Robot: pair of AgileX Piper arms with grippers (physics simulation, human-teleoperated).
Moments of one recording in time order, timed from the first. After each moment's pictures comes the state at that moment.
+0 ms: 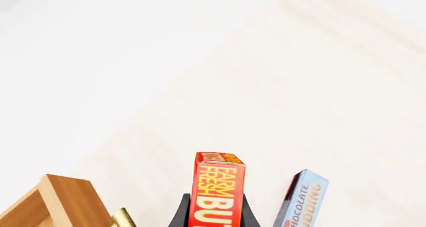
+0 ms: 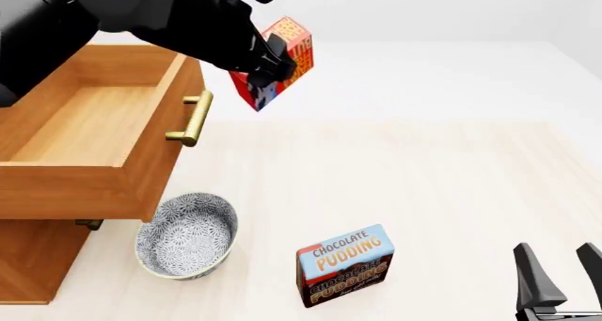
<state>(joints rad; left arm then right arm) -0.63 1.58 -1.84 0.98 0.16 0.00 0.00 0.00 0.00 0.00</state>
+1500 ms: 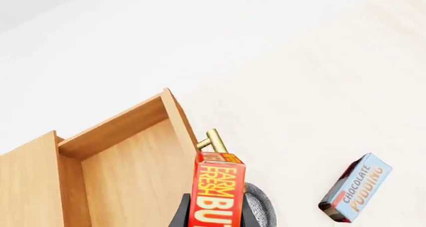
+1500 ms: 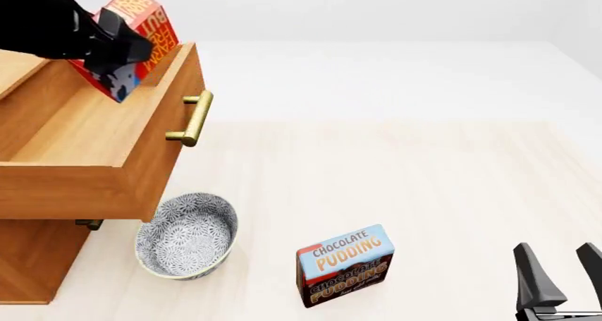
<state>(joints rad) -0.32 1.24 -1.65 1.07 0.21 0.00 0.00 0.00 0.00 0.00</state>
